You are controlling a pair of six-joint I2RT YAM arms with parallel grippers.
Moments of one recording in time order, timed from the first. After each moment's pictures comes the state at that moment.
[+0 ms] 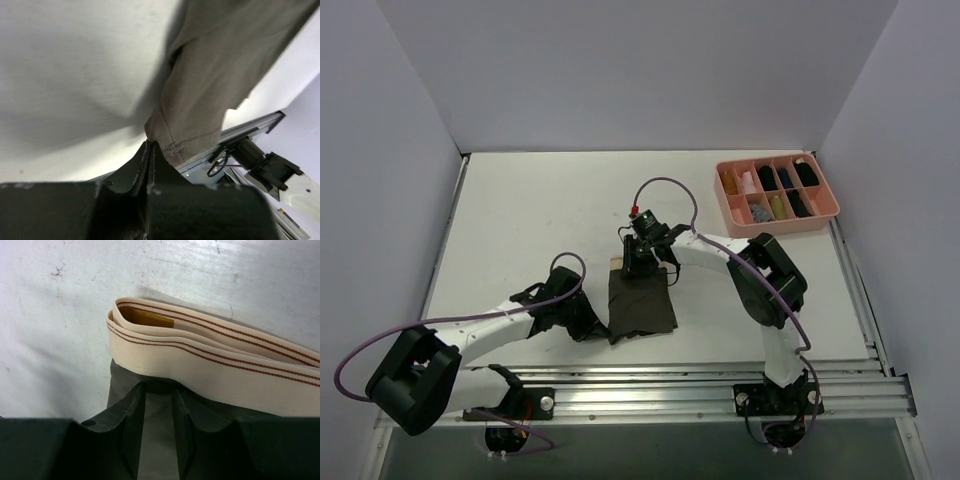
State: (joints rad) left arm -0.62 1.24 0.48 -0.25 0.33 -1.19; right arm 0.71 1.99 1.27 -0.27 -0.16 0.64
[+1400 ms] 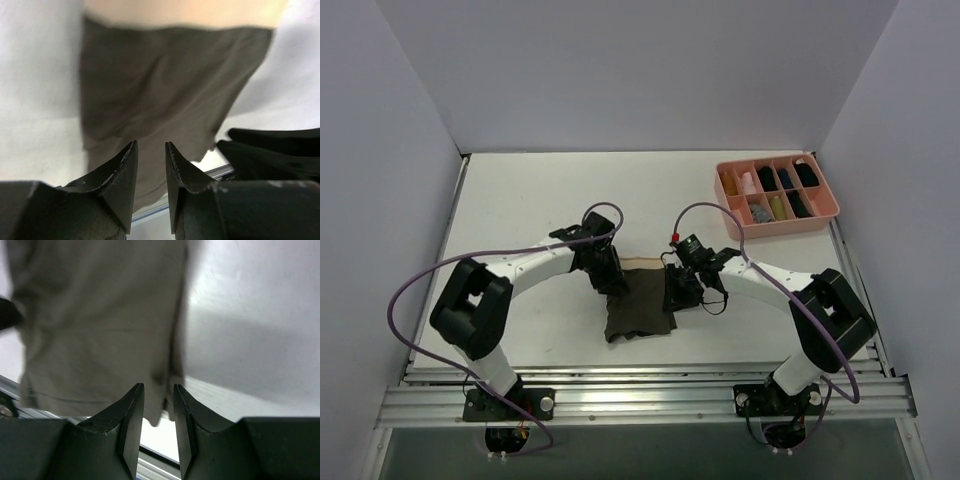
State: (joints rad) left arm -0.60 1.68 1.07 -0.56 0.22 -0.95; right arm 0.64 1.57 0.87 -0.42 -0.21 0.58
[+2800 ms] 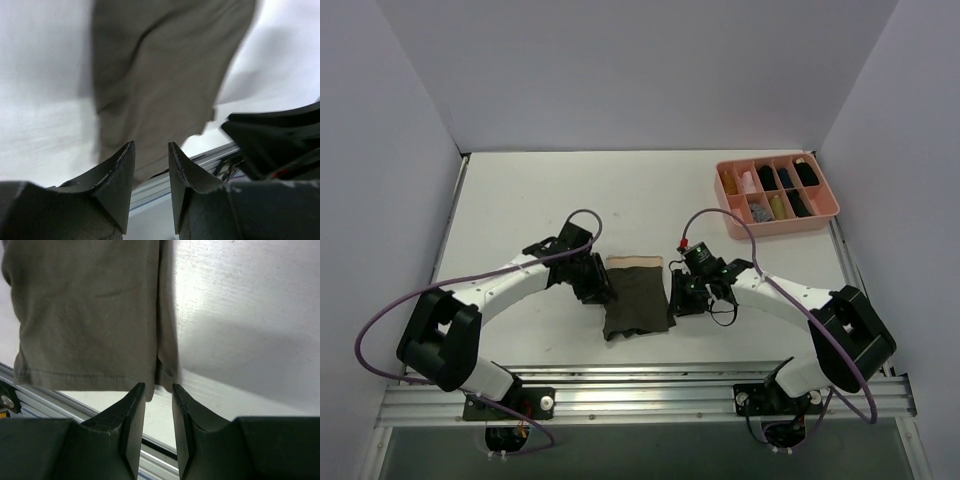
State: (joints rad) left arm -0.55 1.50 0.97 -0.54 0.28 -0.90; right arm 0.66 1.42 0.73 -0.39 -0.21 0.63
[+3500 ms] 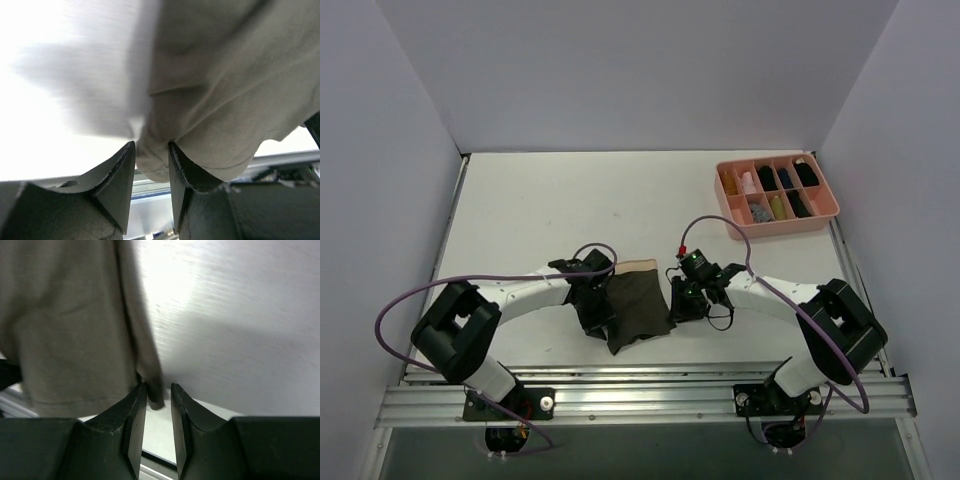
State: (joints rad) left arm -0.73 1.56 0.83 -0.62 0.20 -1.09; right arm 0.67 1.49 0.69 -0.31 -0.19 0.65
